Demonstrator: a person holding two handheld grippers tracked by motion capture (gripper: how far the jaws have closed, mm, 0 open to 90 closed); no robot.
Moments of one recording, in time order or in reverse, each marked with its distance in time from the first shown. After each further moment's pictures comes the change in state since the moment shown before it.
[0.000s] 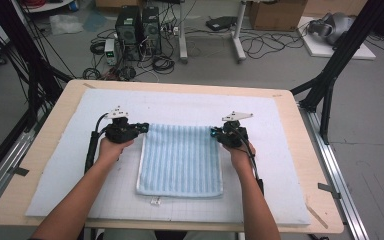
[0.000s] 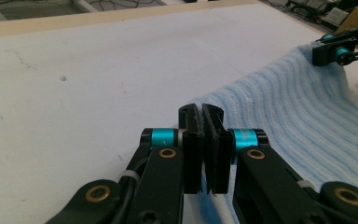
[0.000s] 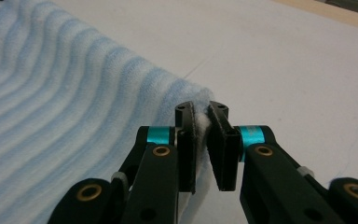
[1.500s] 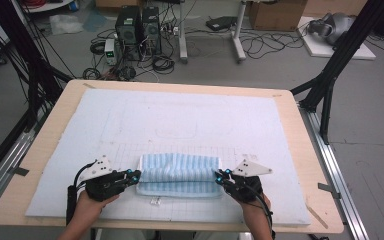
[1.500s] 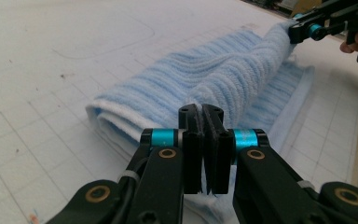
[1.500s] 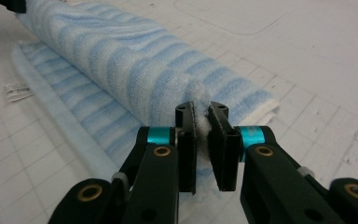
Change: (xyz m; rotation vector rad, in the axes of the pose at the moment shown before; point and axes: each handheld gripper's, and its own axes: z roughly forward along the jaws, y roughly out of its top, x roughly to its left) left arm -0.097 -0.078 -0.095 0.017 -0.108 0.078; right arm 0.090 -0.083 -0.102 -0.055 0.069 -0.047
